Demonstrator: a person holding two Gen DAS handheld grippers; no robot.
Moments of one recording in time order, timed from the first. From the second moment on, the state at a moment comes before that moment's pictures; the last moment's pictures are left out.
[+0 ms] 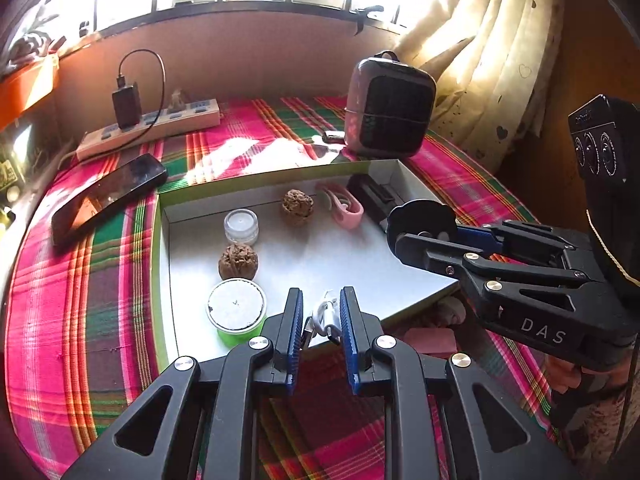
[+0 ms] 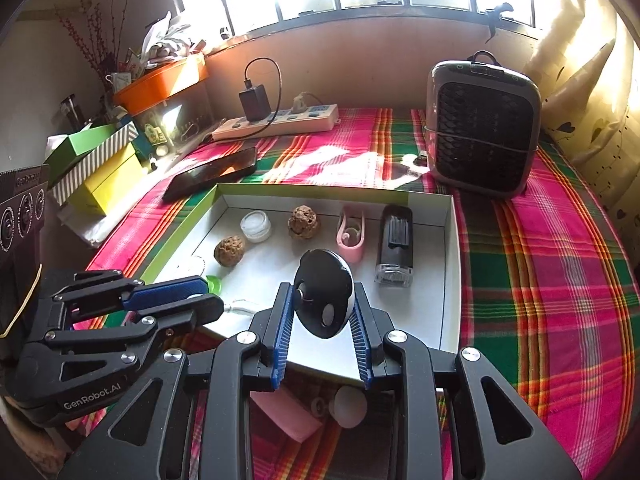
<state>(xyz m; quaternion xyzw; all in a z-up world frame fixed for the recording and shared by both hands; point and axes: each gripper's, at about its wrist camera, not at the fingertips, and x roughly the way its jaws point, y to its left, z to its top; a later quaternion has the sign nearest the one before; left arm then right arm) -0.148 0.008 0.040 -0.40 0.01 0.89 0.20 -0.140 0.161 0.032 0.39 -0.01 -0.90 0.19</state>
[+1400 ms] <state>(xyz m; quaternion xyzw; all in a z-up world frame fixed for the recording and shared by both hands) -0.174 -0.004 0.021 -0.43 0.00 0.88 0.18 -0.195 0.130 0.003 0.45 -0.02 -0.87 0.23</state>
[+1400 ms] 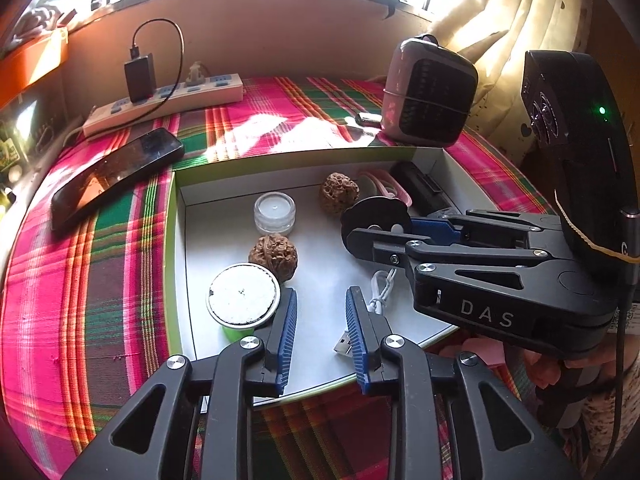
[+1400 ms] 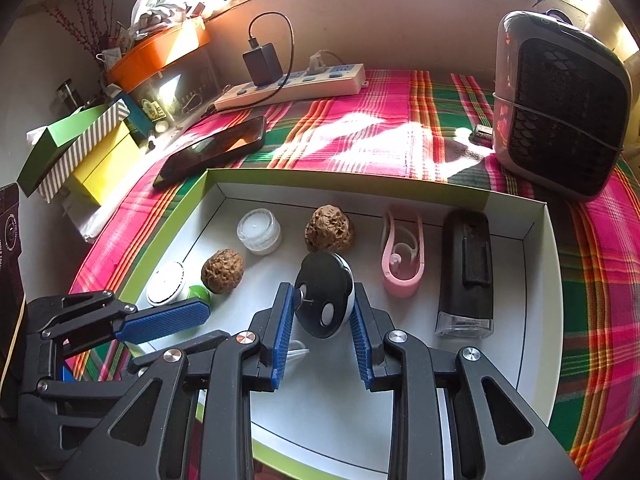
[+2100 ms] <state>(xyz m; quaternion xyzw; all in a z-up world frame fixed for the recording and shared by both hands) -0.158 -0.003 0.028 -0.42 0.01 0.89 0.17 -0.169 0.146 0.020 0.42 -0.03 -0.88 0.21</state>
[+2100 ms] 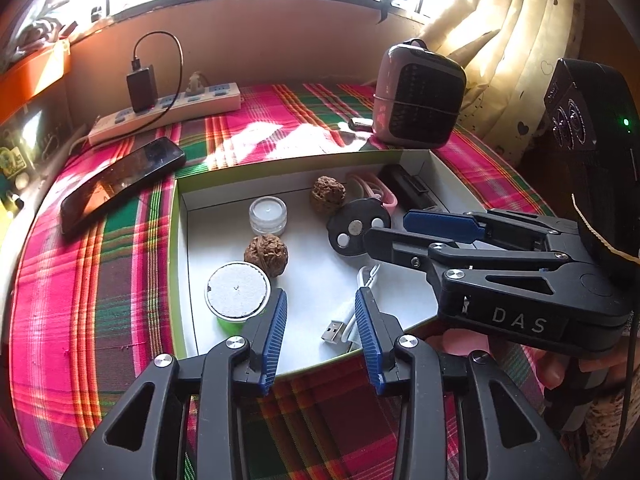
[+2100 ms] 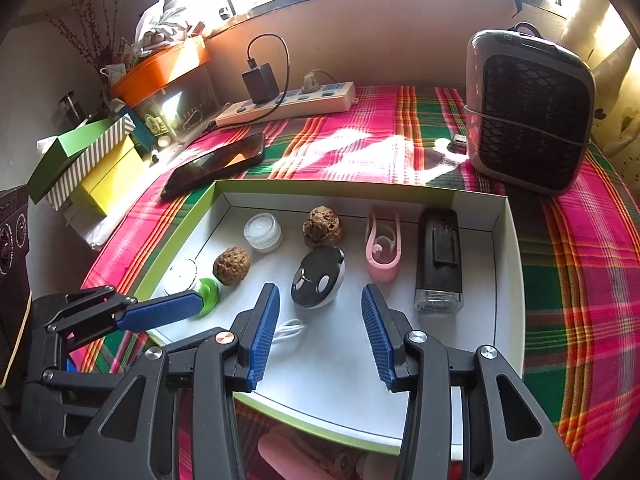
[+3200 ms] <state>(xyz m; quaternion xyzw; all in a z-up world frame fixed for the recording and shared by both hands) -0.106 0.016 0.034 -0.42 -0.01 0.88 0.22 -0.084 0.197 0.021 0.39 -0.01 -0.91 0.14</state>
